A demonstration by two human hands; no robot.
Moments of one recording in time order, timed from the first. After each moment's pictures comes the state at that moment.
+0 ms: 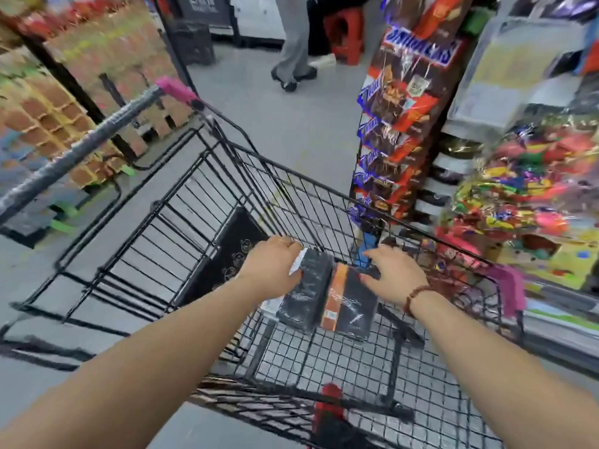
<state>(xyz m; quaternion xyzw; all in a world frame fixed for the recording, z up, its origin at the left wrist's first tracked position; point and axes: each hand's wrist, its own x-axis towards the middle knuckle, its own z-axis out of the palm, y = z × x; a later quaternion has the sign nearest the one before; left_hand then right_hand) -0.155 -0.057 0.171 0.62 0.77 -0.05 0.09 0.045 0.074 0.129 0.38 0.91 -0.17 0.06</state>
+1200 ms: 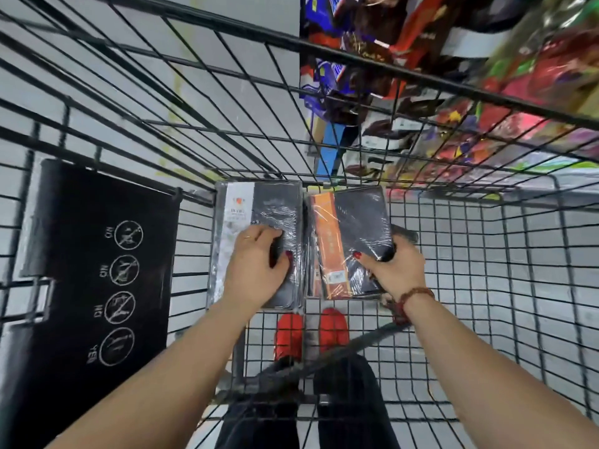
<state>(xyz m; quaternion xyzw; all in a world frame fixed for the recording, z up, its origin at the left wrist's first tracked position) -0.197 -0.008 -0.090 0.55 0.77 0.13 0.28 0.030 0.050 -0.112 0.74 0.53 -0.41 -0.09</state>
